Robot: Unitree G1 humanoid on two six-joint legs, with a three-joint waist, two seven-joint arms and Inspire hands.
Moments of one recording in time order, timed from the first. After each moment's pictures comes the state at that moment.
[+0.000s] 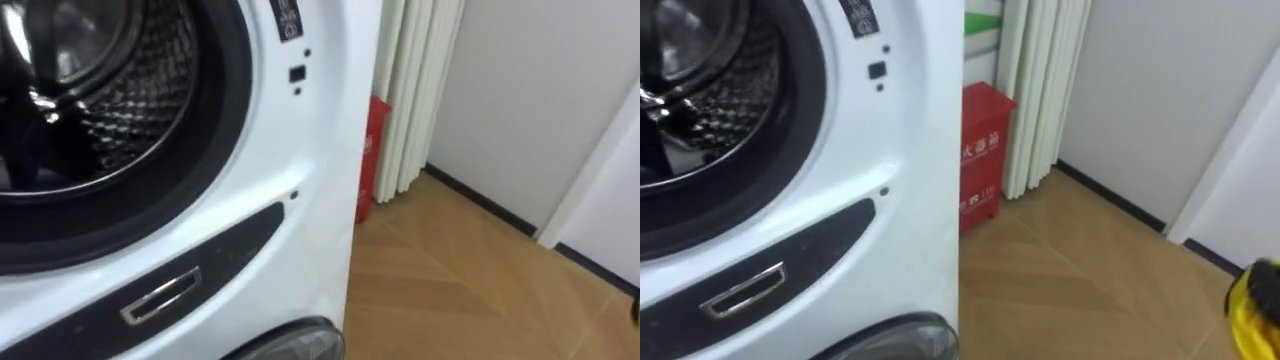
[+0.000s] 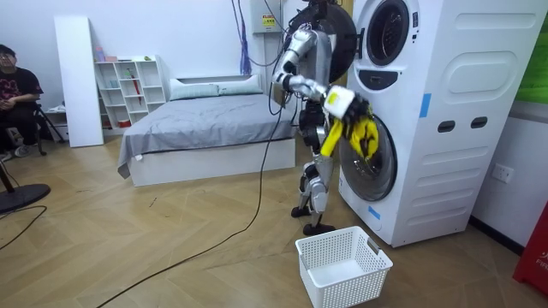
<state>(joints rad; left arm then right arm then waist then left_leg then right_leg) 0.13 0.36 0.22 1.12 0.23 0.14 0.13 0.40 -0.53 -0.48 -0.03 0.24 0.15 0.10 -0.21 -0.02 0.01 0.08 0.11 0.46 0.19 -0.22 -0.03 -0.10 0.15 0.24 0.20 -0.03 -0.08</state>
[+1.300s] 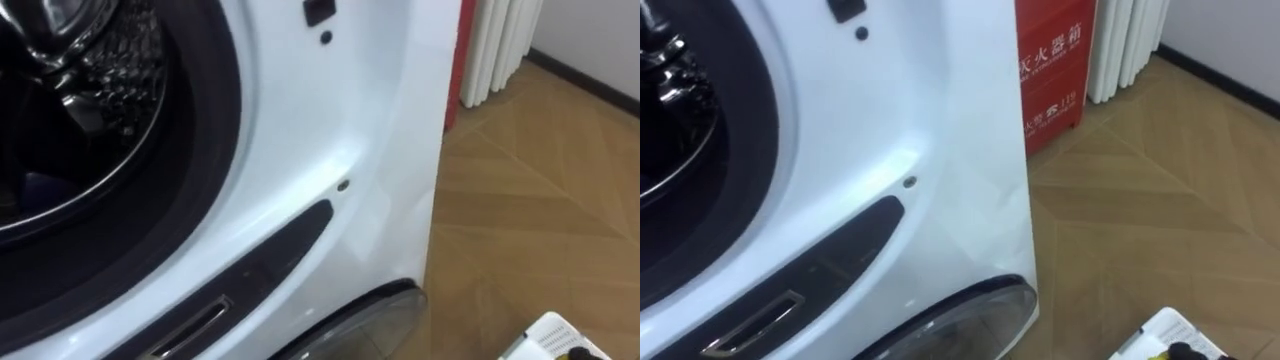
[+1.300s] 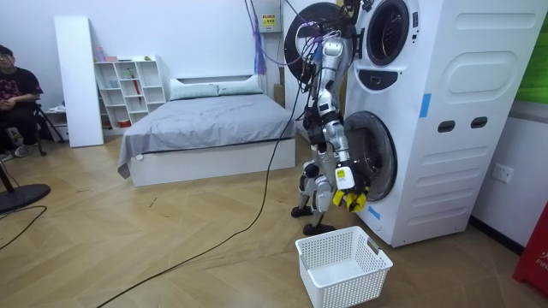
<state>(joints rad) 0.07 0.25 -0.14 1.12 0.03 0.06 0.19 -0.09 -0.42 -0.35 0.98 0.44 -0.04 -0.20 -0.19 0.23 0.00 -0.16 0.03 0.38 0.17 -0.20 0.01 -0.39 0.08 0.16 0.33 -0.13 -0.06</state>
